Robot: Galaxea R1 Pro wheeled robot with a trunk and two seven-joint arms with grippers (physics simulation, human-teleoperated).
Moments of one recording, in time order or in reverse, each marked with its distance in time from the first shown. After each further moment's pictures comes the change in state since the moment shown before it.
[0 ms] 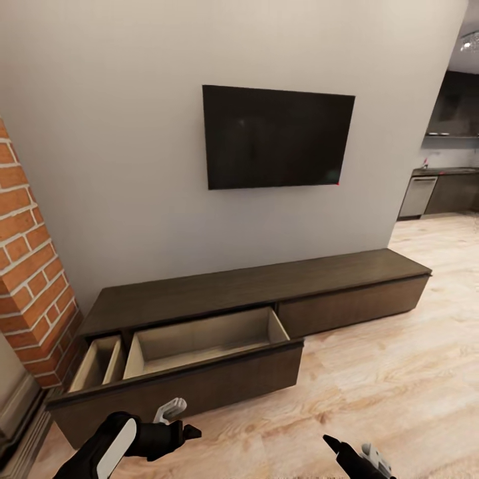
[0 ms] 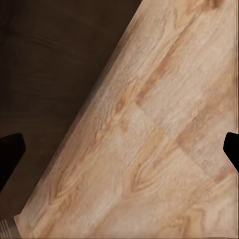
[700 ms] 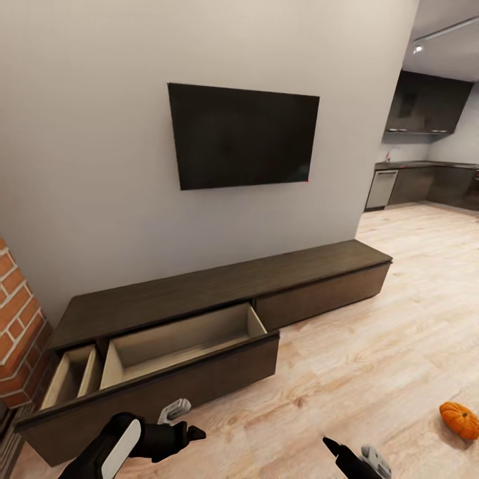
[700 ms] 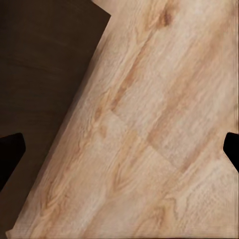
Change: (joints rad) left arm 0.000 -0.019 -0.002 0.005 -0.002 0.000 0.000; right arm 0.000 0.007 0.006 0.024 0.012 -0.056 -0.001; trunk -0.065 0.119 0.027
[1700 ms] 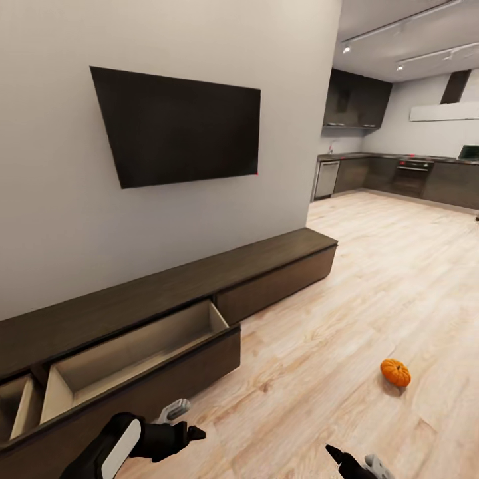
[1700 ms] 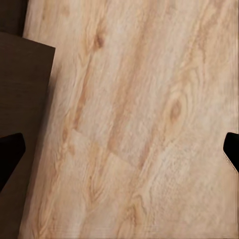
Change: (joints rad) left arm 0.000 0.000 0.000 0.000 0.000 0.000 0.000; right arm 0.000 -0.008 -0.008 0.047 -0.019 -0.003 -0.001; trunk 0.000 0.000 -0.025
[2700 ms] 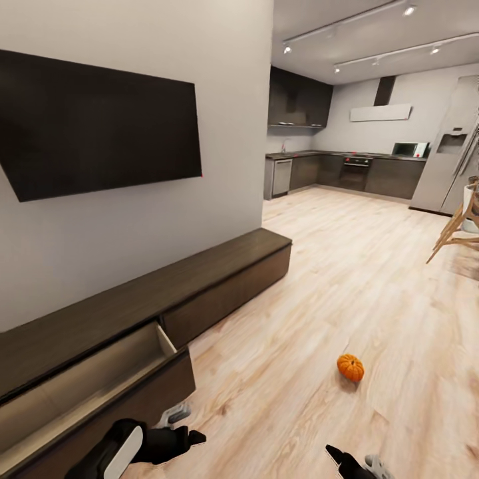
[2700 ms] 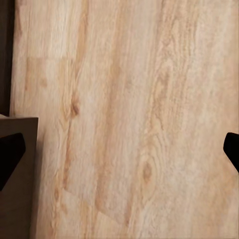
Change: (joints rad) left arm 0.000 -0.001 -0.045 0.043 -0.009 -0.097 -0.002; right arm 0.000 0.000 -0.001 0.000 0.001 0.001 0.000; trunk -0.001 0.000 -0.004
